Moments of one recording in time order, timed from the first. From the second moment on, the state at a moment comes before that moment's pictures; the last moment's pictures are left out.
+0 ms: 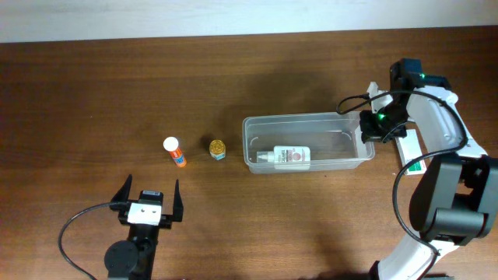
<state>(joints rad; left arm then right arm) -0.06 0.01 0.01 -0.07 0.03 0.20 -0.16 1.94 1.50 -1.10 -0.18 -0.18</state>
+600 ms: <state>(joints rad) -0.06 0.01 0.01 -0.07 0.03 0.20 -0.19 1.94 1.89 -1.49 -0.16 -0.14</state>
